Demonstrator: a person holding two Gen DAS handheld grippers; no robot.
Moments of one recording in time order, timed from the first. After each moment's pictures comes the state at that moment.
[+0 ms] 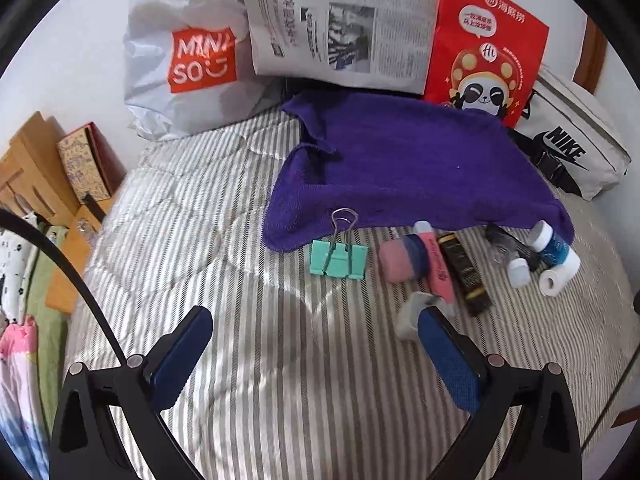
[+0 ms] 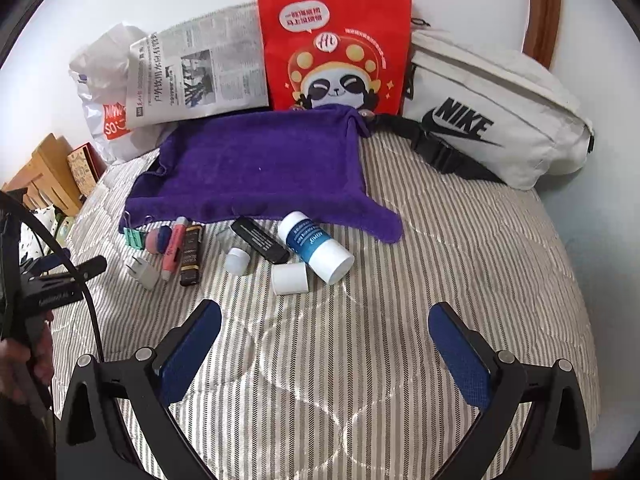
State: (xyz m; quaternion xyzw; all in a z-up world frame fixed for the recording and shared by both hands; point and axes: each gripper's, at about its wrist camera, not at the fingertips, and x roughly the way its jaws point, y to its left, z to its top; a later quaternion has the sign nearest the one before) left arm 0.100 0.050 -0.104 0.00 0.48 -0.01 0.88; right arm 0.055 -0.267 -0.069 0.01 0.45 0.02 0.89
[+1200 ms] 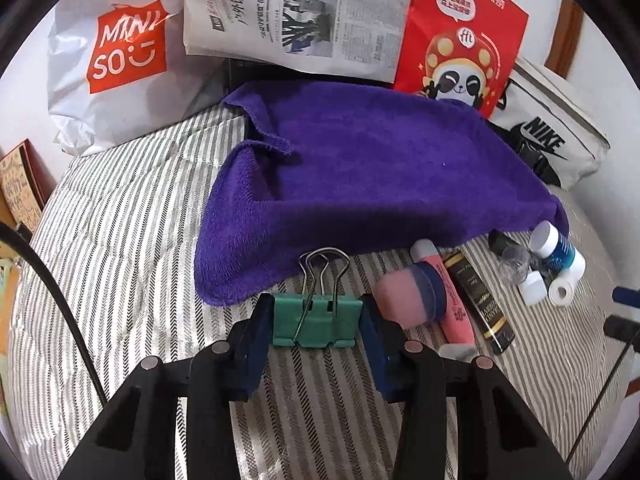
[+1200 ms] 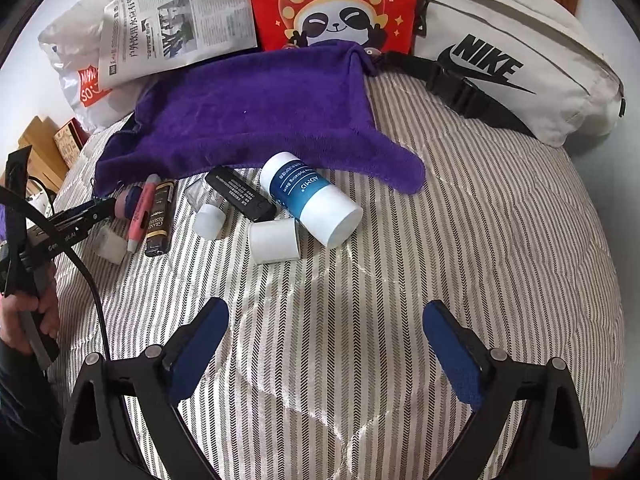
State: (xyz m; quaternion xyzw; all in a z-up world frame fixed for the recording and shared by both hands) left arm 0.148 0.048 -0.145 0.00 0.46 -0.11 0.88; right arm 0.081 -0.268 -0.121 0.01 0.51 0.03 0.86
